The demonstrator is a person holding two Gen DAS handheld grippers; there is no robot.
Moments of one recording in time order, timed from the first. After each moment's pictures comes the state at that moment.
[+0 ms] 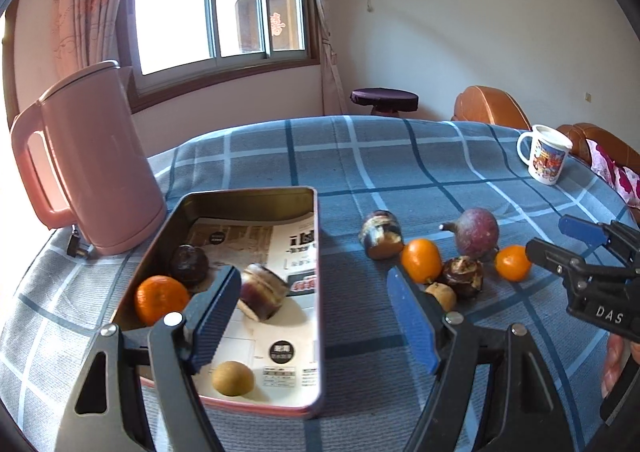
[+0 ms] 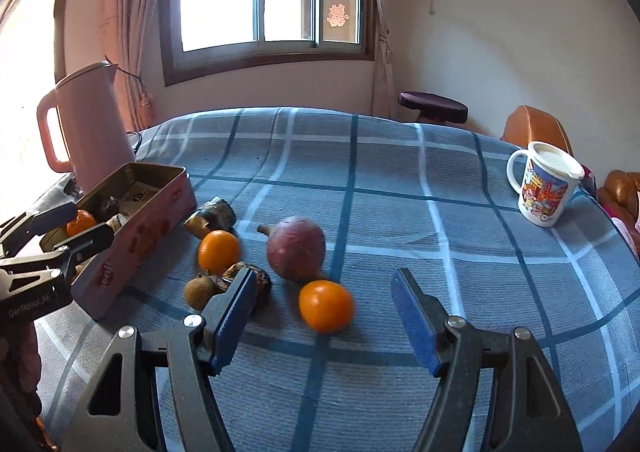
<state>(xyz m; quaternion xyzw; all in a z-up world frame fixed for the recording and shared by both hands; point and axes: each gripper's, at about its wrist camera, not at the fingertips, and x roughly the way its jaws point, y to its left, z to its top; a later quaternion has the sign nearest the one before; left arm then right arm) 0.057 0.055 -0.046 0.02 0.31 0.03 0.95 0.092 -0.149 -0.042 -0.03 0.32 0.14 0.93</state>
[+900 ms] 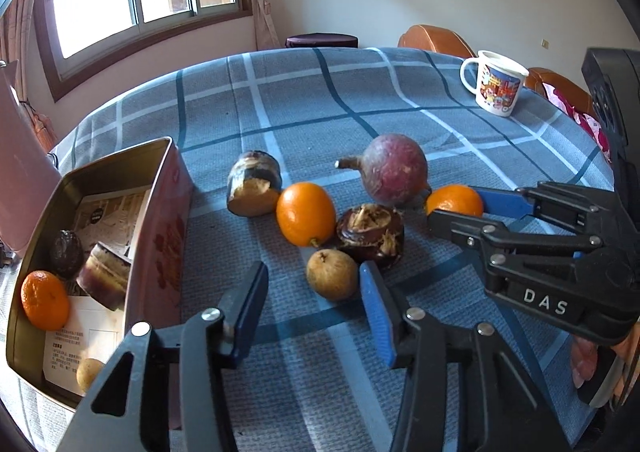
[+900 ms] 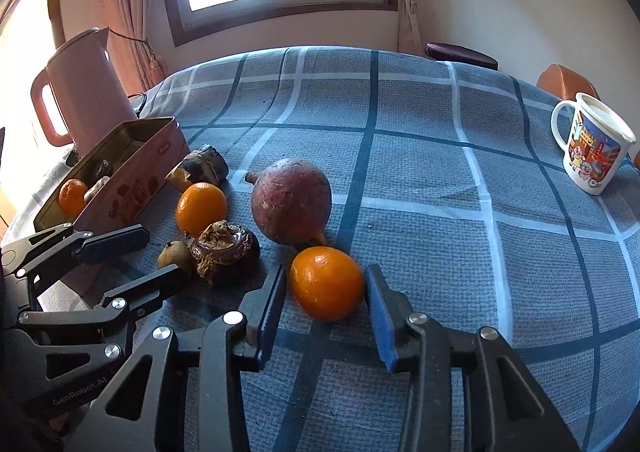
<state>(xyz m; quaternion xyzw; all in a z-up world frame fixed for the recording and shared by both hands) 0.094 -0.010 -0.084 0.03 0.40 -0.07 0.91 0.129 -0.143 -0.082 -0.03 0.42 0.20 0.89</state>
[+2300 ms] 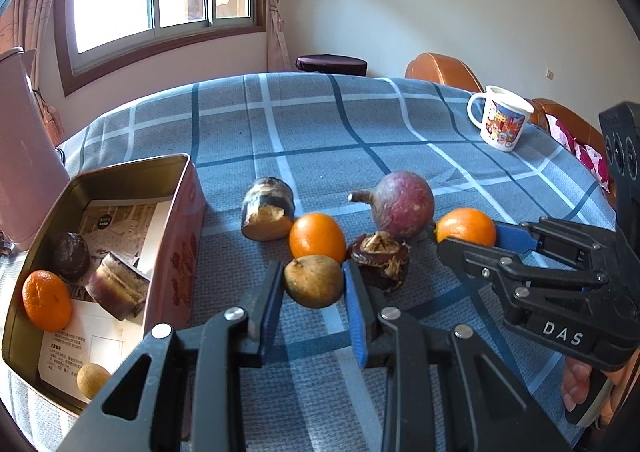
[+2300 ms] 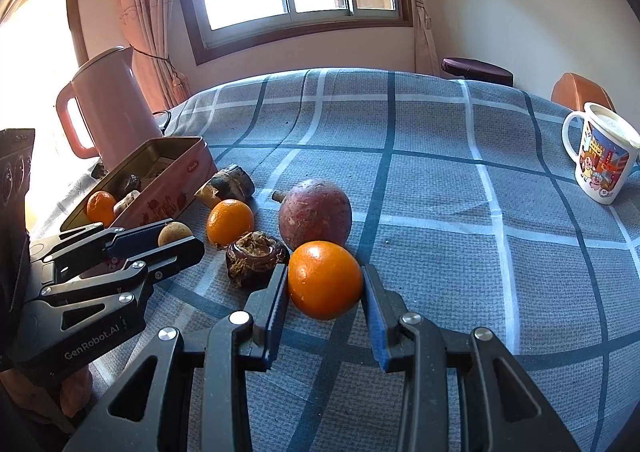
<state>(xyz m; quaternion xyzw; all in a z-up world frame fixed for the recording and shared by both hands) 0.091 -0.001 -0.074 0.00 0.36 -0.06 0.93 0.115 -0.151 -0.069 -0.01 0.37 0.24 0.90</state>
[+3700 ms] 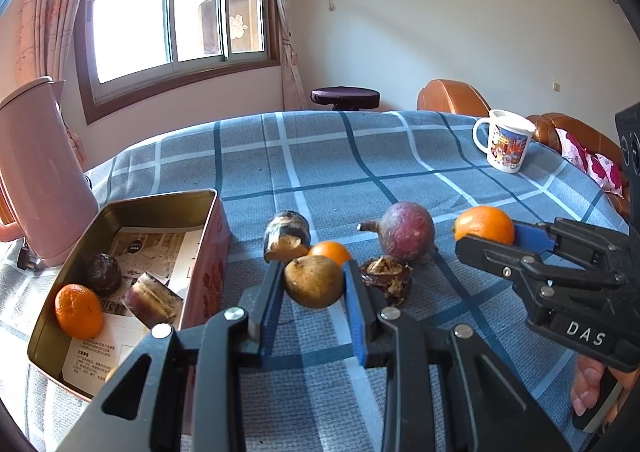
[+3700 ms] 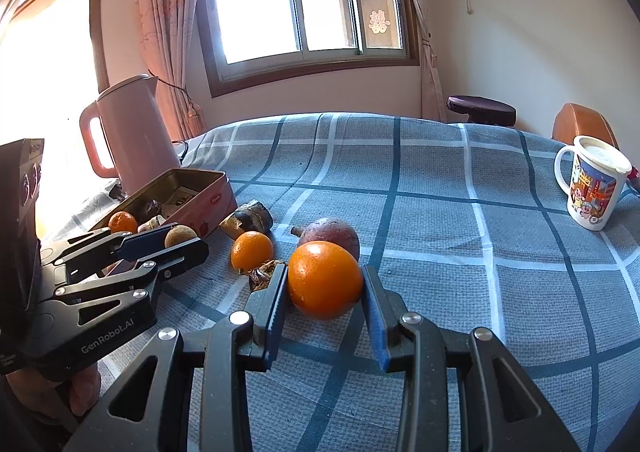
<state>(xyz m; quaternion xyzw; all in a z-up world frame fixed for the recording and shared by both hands) 0.072 0.000 -0.059 0.02 0.30 -0.03 0.95 0.093 -0.161 -0.051 0.00 0.30 0.25 0.92</state>
